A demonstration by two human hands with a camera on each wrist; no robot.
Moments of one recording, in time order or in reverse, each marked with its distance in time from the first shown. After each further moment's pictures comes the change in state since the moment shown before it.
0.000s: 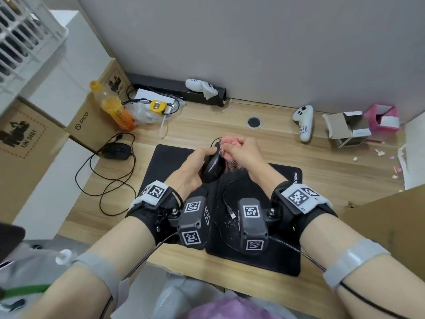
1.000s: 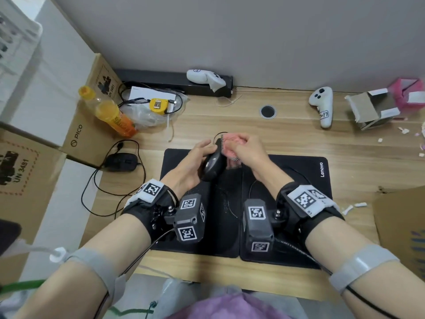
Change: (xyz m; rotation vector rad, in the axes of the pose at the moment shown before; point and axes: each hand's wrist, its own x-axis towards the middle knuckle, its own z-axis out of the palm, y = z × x) left_hand 0.065 0.033 -0.075 0.081 -0.183 -0.028; right_hand 0.046 0.003 0.066 0.086 0.105 0.061
